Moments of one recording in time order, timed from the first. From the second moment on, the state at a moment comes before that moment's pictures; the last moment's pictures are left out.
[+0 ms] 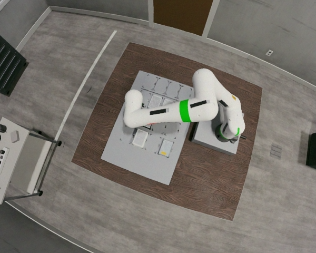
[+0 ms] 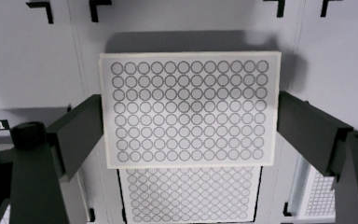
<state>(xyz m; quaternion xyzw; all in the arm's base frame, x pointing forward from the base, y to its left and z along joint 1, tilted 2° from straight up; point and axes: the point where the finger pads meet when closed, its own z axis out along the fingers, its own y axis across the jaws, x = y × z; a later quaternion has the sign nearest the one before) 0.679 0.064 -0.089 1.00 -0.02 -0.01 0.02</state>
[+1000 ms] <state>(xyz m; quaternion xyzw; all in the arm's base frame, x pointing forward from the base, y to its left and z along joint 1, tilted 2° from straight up) 0.679 0.064 -0.080 1.00 -0.02 -0.01 0.02</state>
